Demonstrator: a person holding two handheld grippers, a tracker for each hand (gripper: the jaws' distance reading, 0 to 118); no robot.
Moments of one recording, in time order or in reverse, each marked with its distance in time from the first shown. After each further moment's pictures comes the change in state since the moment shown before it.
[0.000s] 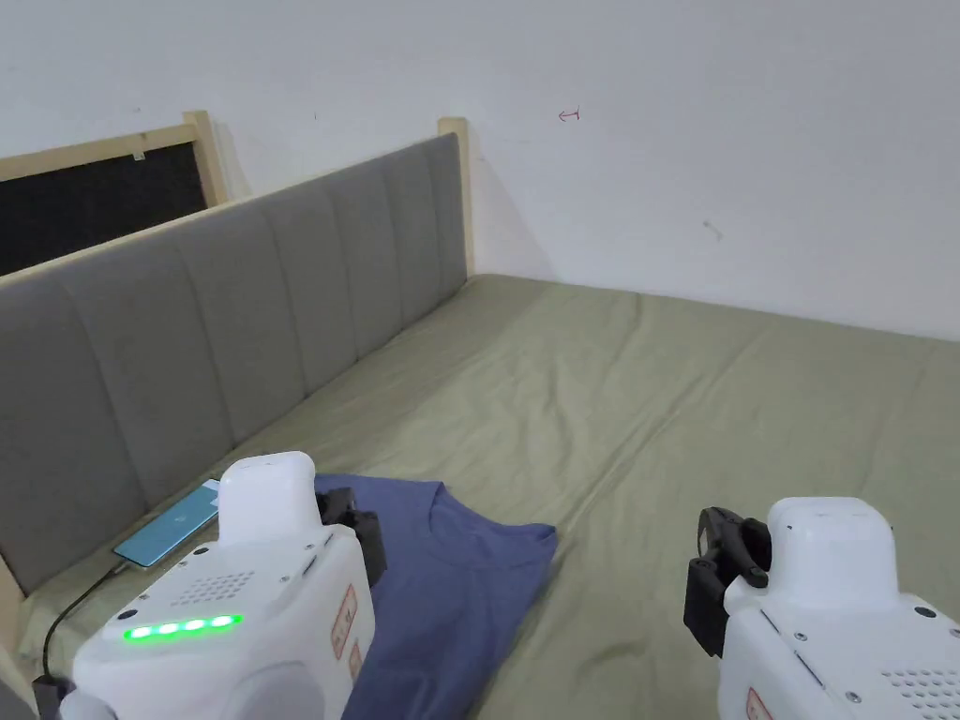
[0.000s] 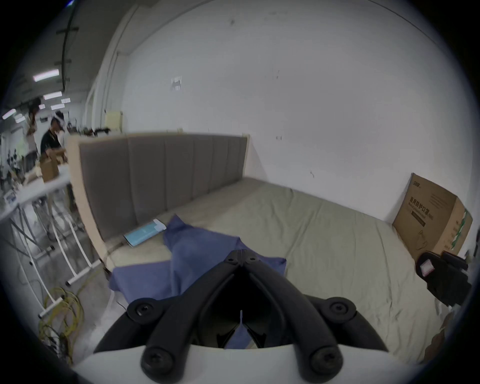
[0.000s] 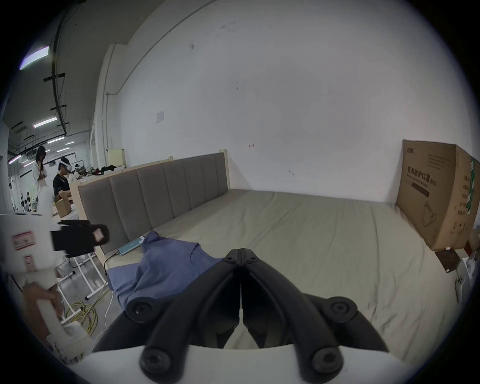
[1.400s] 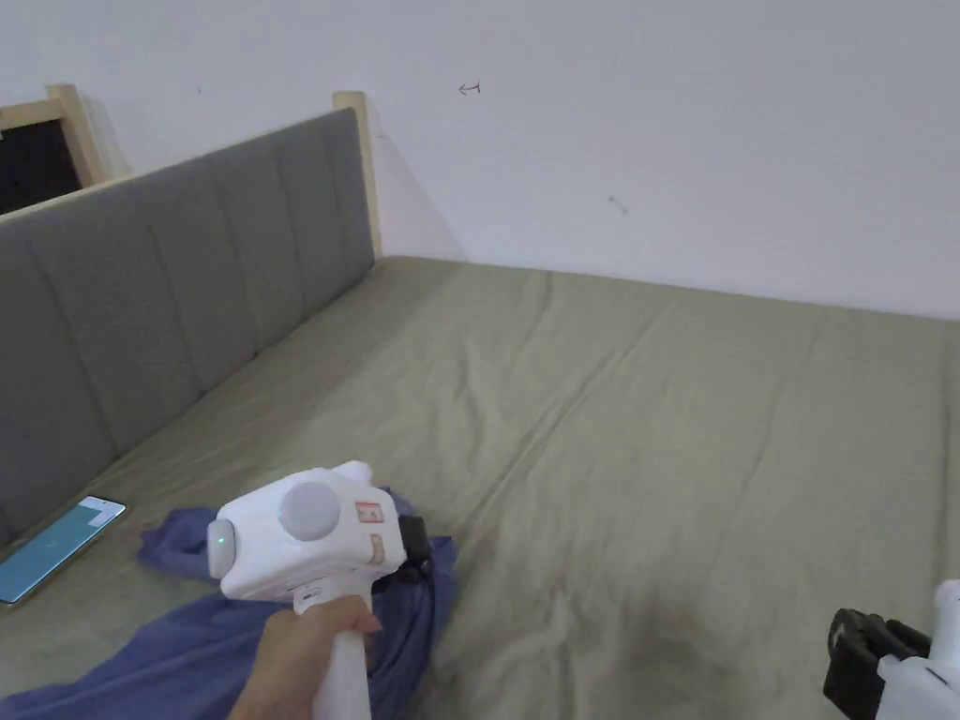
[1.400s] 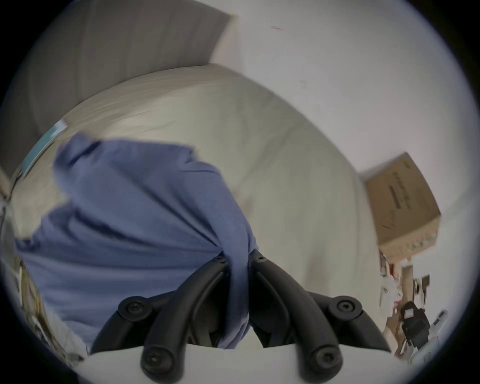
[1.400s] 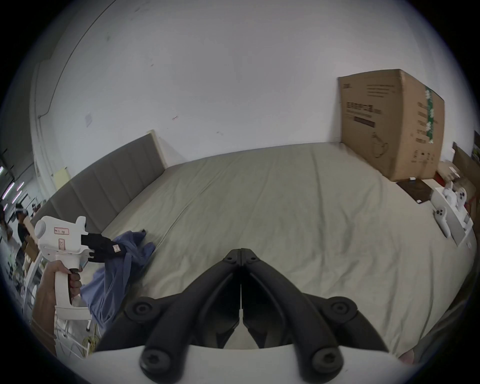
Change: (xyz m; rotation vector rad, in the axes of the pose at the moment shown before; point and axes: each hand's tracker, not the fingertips) left arm 0.068 -0.025 -0.197 -0.627 -0.314 0.176; right arm 0.137 -0.050 0.012 -0.189 -0.309 -0.276
